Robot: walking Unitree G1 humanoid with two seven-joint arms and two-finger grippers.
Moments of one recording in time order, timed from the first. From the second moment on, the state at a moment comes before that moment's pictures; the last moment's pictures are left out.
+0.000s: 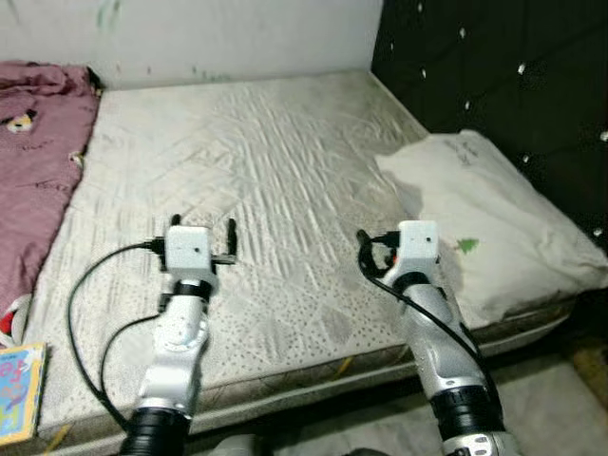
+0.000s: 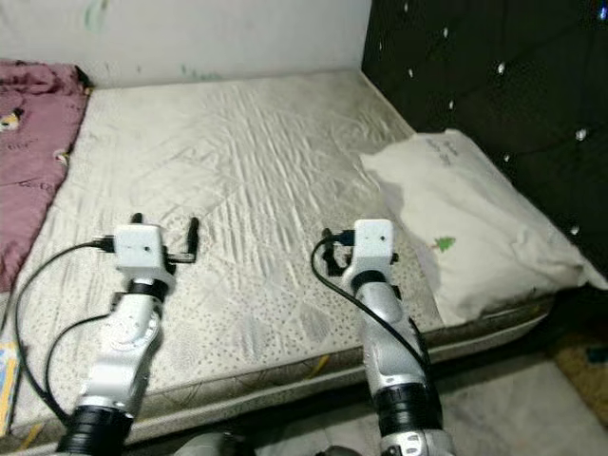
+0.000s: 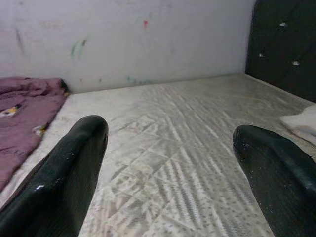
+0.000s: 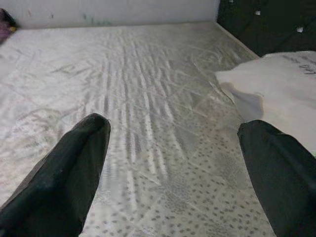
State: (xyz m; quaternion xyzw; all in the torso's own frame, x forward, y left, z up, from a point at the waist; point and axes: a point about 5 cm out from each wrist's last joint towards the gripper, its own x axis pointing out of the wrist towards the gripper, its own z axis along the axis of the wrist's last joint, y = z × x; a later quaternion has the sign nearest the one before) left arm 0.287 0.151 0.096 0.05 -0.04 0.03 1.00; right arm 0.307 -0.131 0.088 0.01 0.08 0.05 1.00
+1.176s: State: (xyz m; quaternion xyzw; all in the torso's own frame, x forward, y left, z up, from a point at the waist) left arm 0.288 0.143 0.096 0.06 -0.05 0.03 1.00; right arm 0.308 -0.129 0.091 0.00 0.07 0.07 1.00
